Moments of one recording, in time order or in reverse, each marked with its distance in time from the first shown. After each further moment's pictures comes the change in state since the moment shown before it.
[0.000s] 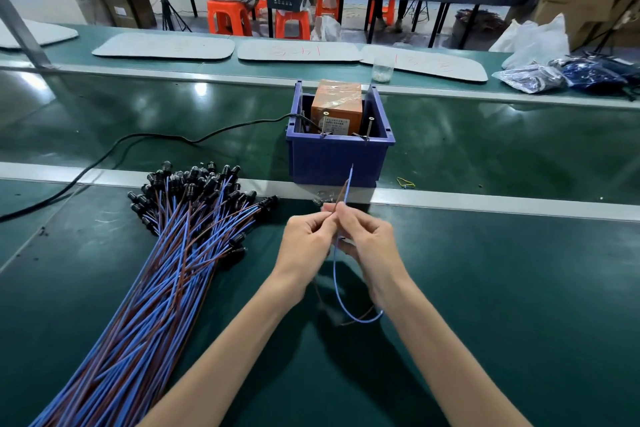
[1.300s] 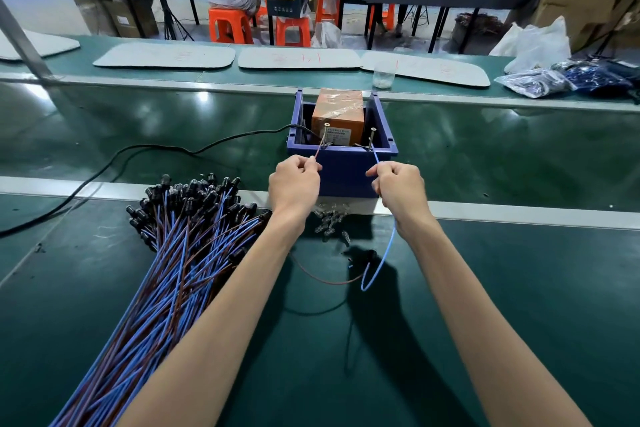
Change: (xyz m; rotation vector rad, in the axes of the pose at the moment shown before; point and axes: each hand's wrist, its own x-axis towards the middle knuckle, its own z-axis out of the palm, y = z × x) left_hand 0.094 0.032 -0.009 0.289 0.341 -0.042; right_hand 0.088 -0.046 -0.027 -0.449 0.281 -0.118
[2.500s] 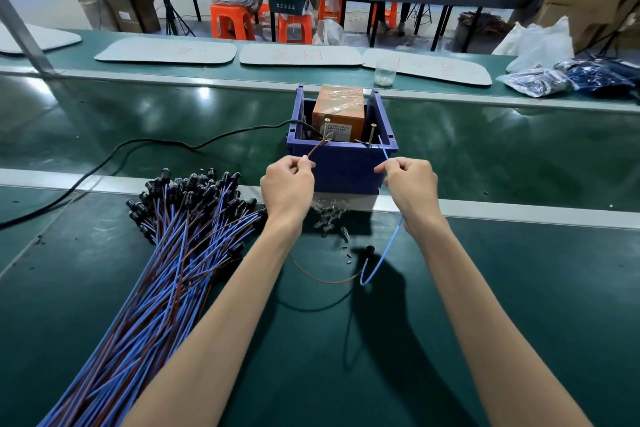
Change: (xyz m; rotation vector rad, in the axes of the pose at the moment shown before) left_hand -0.009 -0.008 -0.002 -0.064 0.105 0.017; right_hand -0.003 -0.003 -0.012 -0.090 0.076 -0.042
